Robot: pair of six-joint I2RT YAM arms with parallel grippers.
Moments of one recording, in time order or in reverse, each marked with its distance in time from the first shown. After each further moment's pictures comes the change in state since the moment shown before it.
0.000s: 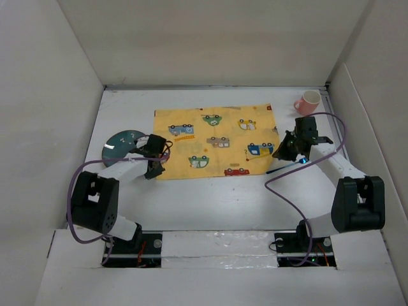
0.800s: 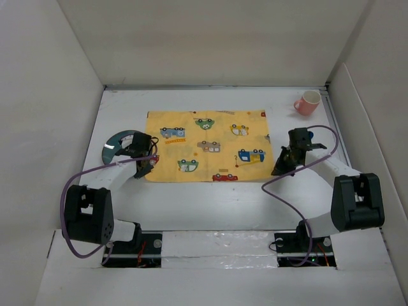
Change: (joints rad) left arm 0.142 -0.109 -0.006 -0.071 -0.011 0.034; right arm 0.040 0.019 -0.108 -0.086 0.029 -0.010
